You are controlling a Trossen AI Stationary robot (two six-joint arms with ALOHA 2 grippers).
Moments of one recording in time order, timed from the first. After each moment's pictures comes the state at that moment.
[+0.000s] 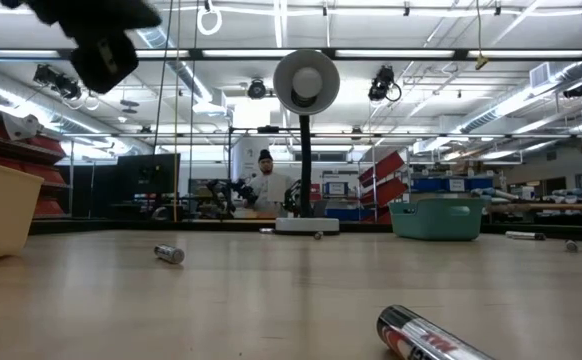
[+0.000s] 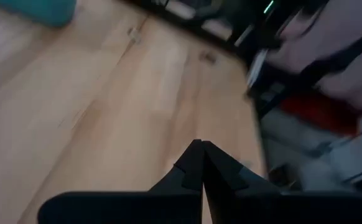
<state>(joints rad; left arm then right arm) -0.54 1.07 0.59 0.08 -0.40 -0.69 0.97 1.65 1.11 -0.94 -0.25 2.10</state>
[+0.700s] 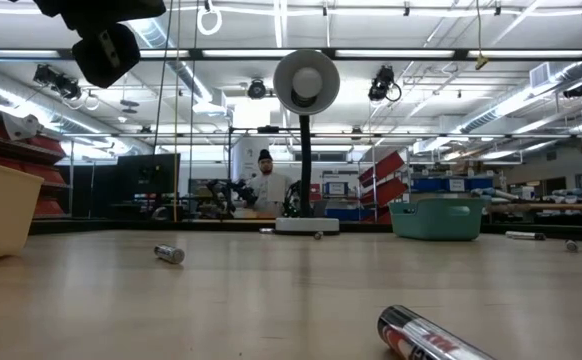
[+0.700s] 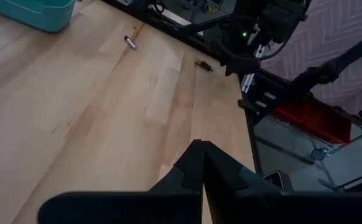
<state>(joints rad) -0.54 1.07 0.60 0.09 -0.40 -0.69 0.98 1.65 0.90 -0.60 -0.34 2.28</state>
